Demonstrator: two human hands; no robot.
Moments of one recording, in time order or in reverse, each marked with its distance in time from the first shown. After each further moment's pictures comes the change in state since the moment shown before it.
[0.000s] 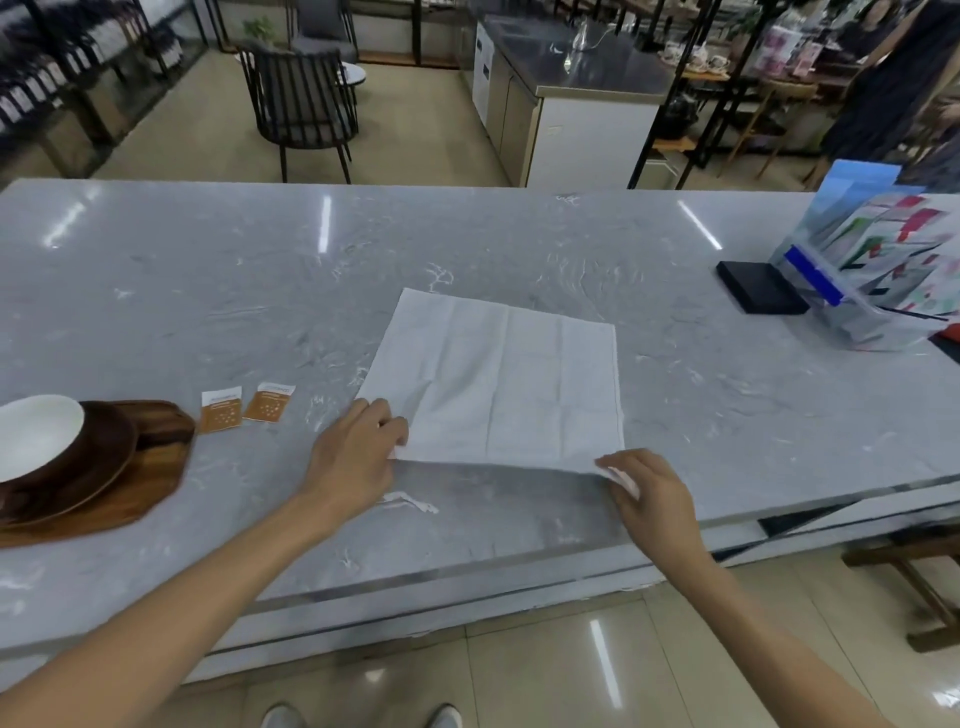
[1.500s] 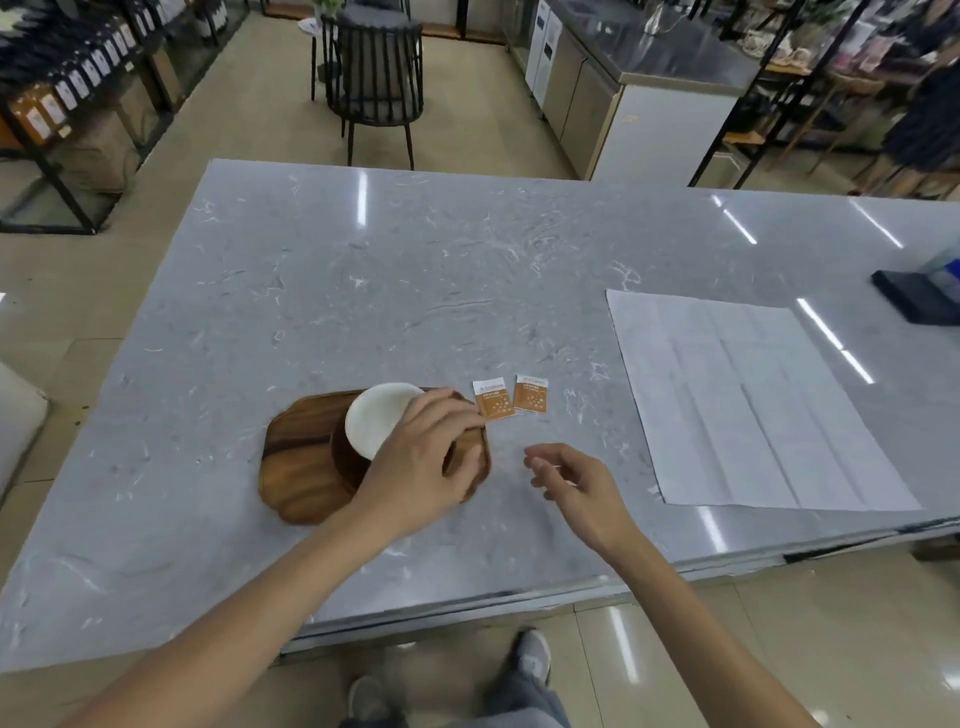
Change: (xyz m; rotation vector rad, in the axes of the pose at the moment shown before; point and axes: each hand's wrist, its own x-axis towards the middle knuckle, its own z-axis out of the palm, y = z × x) left_hand -0.131 -0.277 -0.101 -0.463 0.150 0.078; right_hand 0.024 -0.396 0.214 0.580 -0.275 0.319
